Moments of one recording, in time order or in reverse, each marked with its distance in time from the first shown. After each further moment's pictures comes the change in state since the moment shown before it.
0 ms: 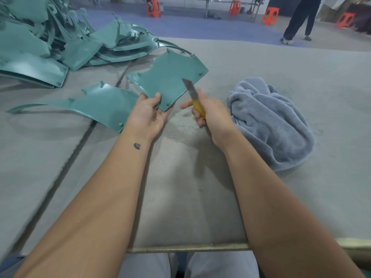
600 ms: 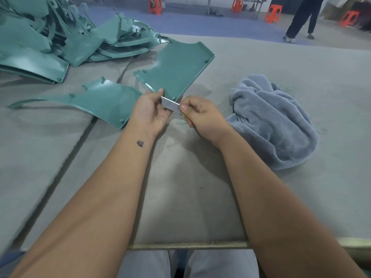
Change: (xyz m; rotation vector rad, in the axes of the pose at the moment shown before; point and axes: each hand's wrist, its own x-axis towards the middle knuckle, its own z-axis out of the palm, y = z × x) left_hand -0.004 0.001 0.002 -0.096 -0.060 -0.072; right_hand -0.004 0.003 0.012 -0.269 -0.103 -0.207
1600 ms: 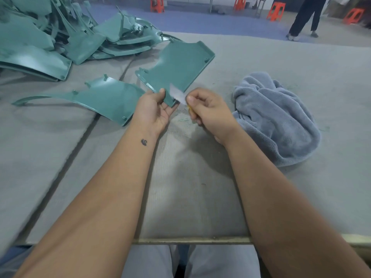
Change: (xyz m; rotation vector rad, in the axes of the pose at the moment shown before) left_hand -0.009 -0.002 0.004 0.077 0.092 0.043; right_hand -0.001 0.001 -0.005 0.180 0.061 -0.035
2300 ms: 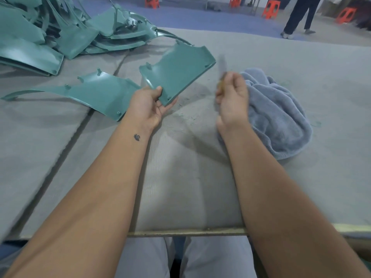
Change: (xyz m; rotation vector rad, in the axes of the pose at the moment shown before) left_hand -0.006 0.001 0.001 0.154 0.027 -0.035; right_hand 0.003 -0.004 -0.016 0.367 0.549 -0.005
